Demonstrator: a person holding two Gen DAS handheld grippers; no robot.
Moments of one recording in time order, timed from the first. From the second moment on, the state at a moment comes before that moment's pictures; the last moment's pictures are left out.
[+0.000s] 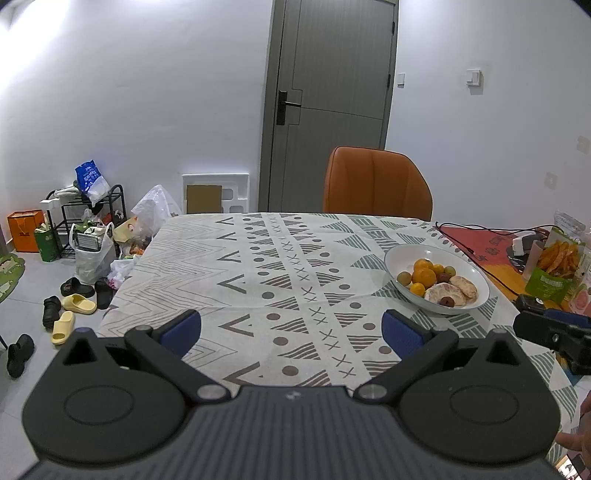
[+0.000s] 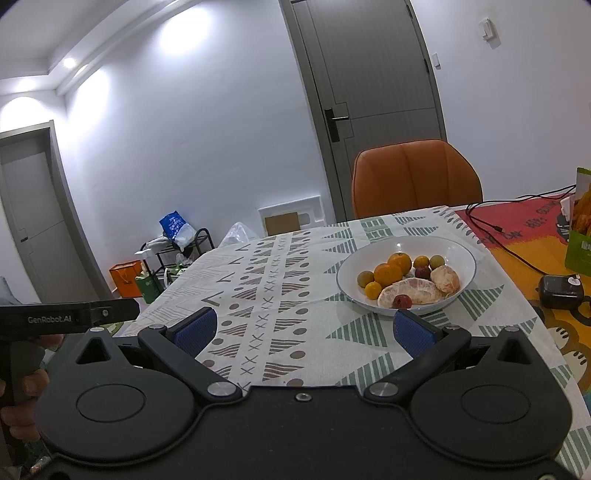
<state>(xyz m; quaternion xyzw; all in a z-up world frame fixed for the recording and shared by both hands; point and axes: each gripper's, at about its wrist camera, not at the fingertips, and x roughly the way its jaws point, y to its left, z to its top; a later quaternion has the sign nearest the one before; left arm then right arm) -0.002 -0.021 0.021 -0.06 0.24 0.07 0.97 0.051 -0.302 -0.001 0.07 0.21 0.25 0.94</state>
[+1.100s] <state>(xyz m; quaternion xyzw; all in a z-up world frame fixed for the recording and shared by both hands) 0.003 -0.029 0.019 -0.05 0.25 0.06 0.96 0.058 -0.305 -0.012 0.07 0.22 0.25 0.94</state>
